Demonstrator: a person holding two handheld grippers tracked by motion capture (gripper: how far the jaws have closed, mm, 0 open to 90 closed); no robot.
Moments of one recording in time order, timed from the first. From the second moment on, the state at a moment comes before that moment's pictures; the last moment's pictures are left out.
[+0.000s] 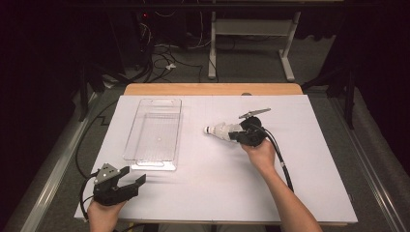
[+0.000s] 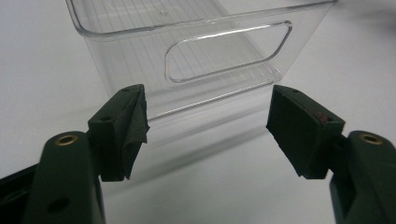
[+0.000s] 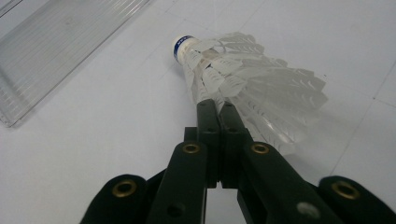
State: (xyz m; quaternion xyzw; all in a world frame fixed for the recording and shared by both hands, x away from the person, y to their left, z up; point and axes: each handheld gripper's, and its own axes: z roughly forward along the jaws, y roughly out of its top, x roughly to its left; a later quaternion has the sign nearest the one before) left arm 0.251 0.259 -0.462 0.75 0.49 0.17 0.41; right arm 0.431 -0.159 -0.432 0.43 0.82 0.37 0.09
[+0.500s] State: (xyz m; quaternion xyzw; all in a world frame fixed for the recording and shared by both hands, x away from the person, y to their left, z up) left arm 0.250 0.258 -0.462 0.75 0.49 0.17 0.41; right arm 0.434 -0.161 -0.436 0.43 0.82 0.37 0.09
